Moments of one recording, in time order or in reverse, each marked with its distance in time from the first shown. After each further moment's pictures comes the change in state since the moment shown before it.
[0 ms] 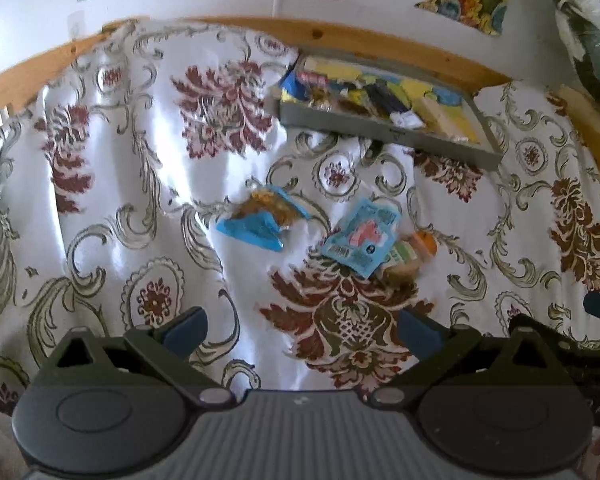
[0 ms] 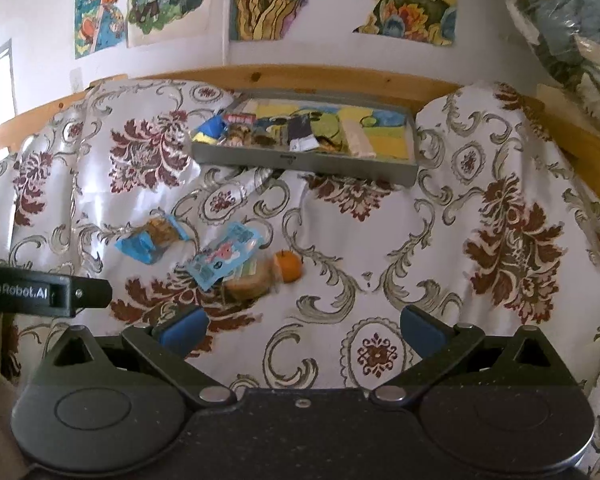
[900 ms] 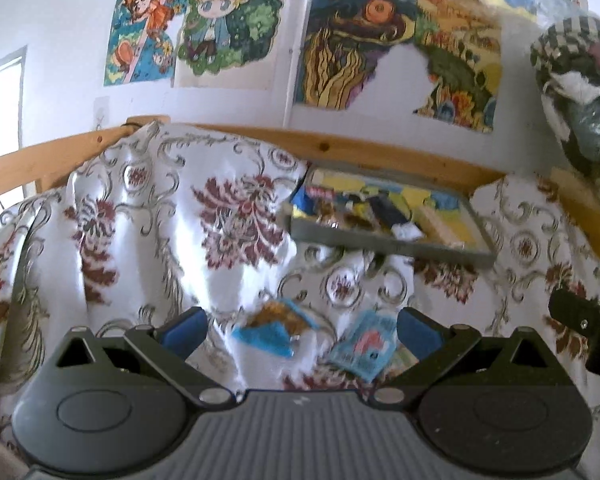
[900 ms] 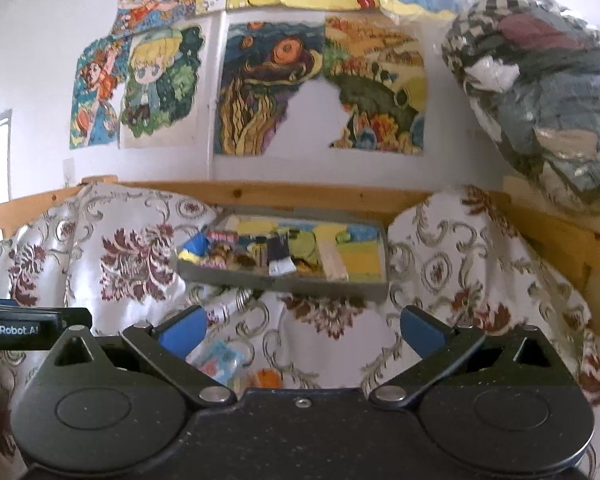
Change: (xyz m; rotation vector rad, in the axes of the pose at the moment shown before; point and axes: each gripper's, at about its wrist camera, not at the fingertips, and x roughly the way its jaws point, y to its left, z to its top) left arm -0.037 0.000 0.003 -0.009 -0.354 0.027; right arm -0.038 -0.005 0.022 0.024 -0.328 -0.073
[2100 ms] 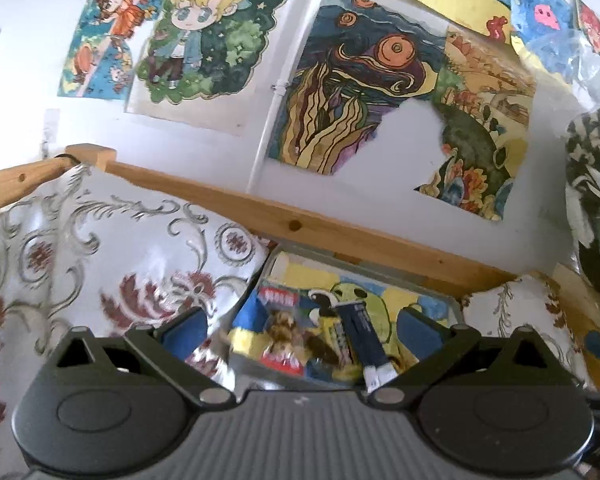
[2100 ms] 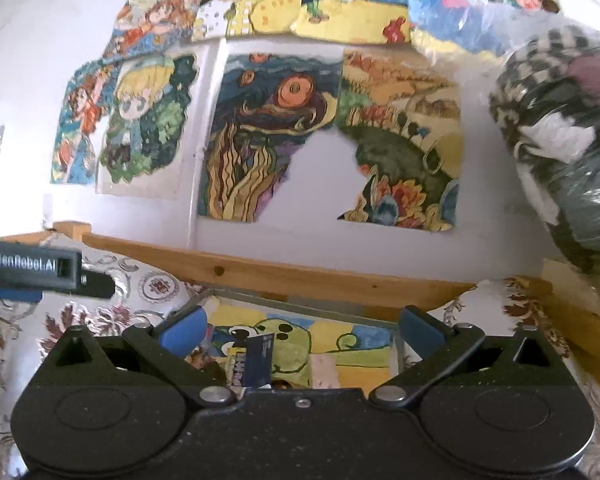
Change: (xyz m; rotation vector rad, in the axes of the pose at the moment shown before) left arm 0.121 -0.017 0.127 -0.132 -0.098 -0.102; right arm 0.137 -0.017 0.097 -0.068 -0.174 0.033
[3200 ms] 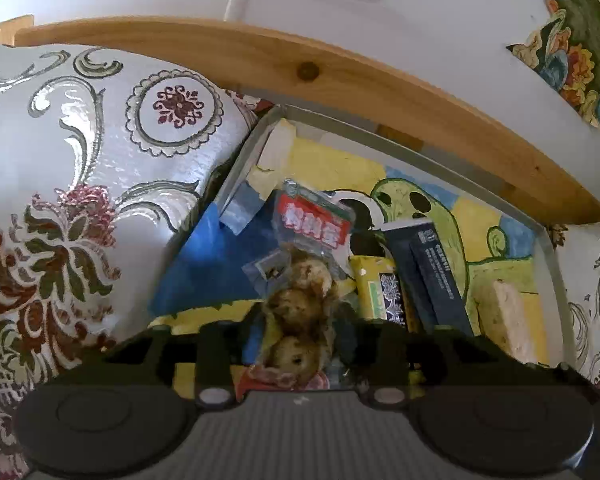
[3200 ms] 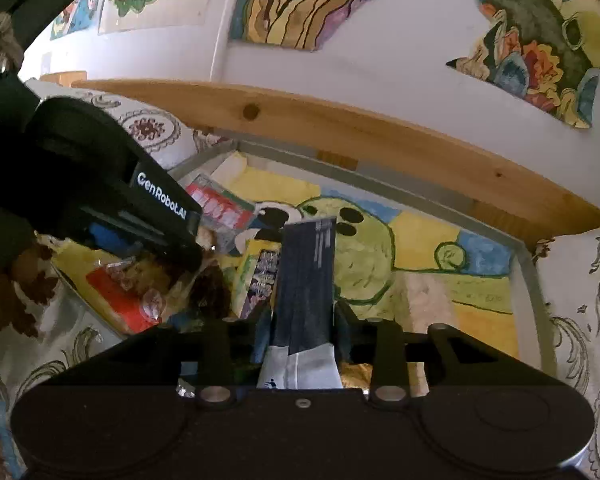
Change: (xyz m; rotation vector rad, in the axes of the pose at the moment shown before) left arm 0.236 0.002 -0.005 -0.024 0.437 0.040; right arm 0.221 0.044 -0.077 -0.143 0.354 0.115
